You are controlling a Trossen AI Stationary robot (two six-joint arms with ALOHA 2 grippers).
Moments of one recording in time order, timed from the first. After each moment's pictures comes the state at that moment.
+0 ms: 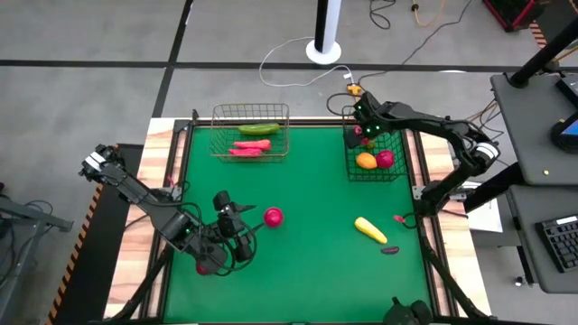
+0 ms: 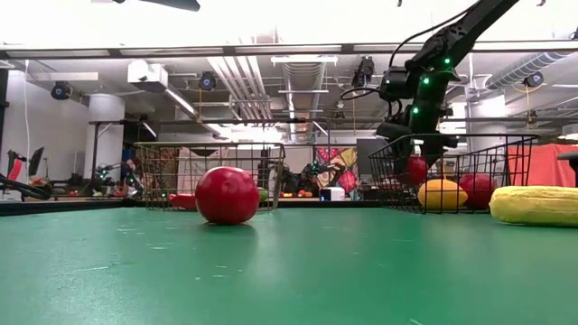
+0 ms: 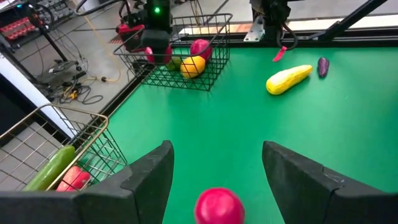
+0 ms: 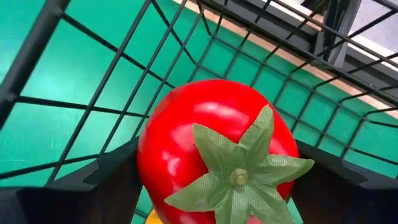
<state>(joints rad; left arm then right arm) -0.65 1.37 1.07 -0.52 -1.01 -0.54 -0.83 1.56 1.04 -0.66 0.05 0.24</state>
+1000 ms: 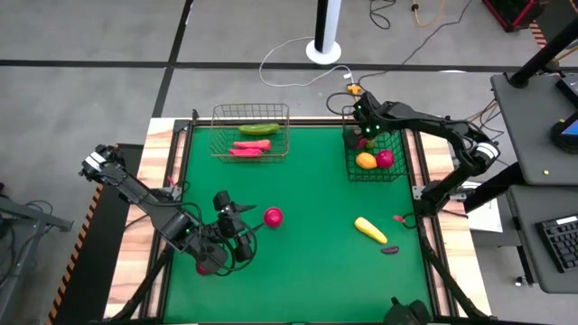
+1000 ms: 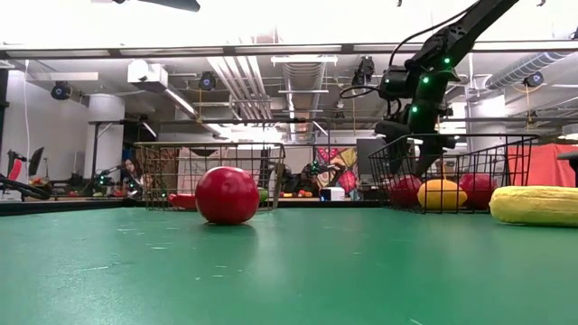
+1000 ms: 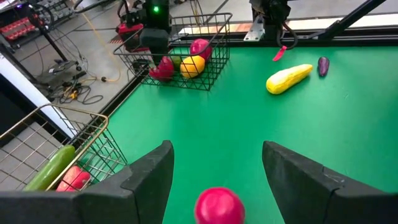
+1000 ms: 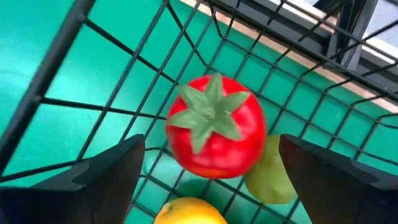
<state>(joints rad) -0.65 1.37 1.07 -0.52 -1.01 -0.54 -0.83 1.56 1.04 -0.65 0.02 0.24</state>
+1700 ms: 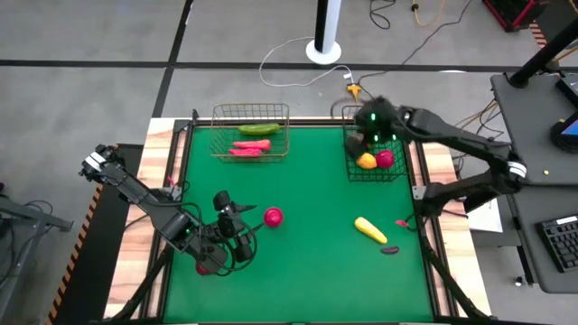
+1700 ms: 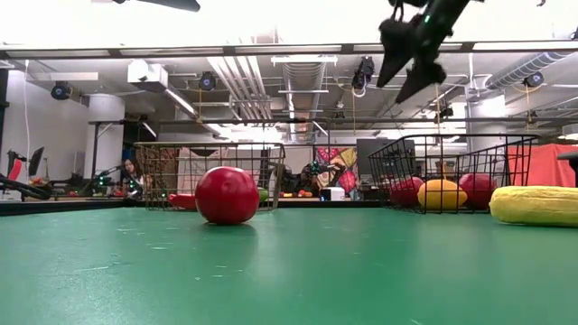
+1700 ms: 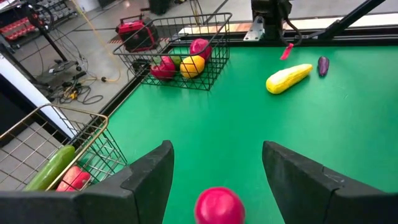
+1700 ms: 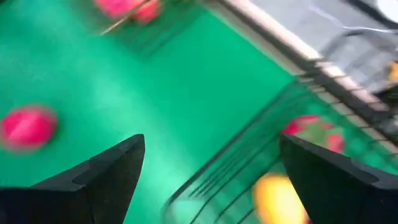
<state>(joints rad) -0.65 1.37 1.07 -0.52 -1.01 -0.54 -0.47 1.24 1.20 -0.85 0.02 0.27</state>
